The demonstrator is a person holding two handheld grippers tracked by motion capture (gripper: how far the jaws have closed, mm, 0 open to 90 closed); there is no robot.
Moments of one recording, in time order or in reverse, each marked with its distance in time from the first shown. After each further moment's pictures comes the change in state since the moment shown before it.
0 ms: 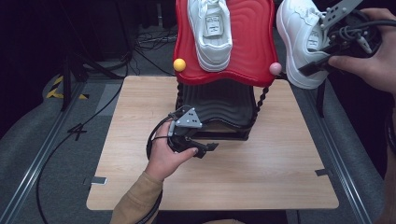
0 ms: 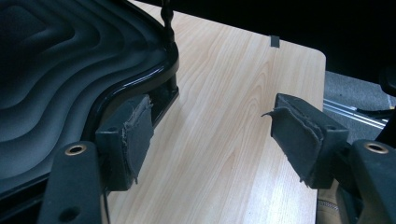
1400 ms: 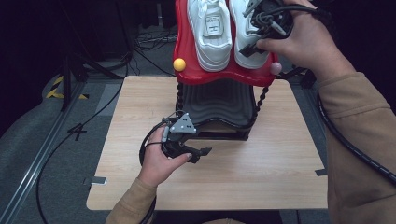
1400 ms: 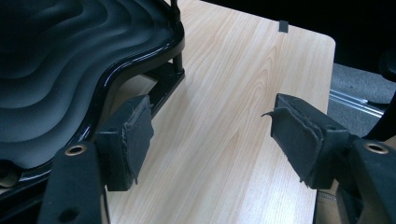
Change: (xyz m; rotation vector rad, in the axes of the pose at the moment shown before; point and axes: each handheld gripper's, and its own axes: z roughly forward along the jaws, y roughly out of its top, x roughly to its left) left arm -0.005 -0.014 -0.011 0.039 0.042 -0.010; right arm 0.007 0.110 0.067 -0.046 -0.033 -0.134
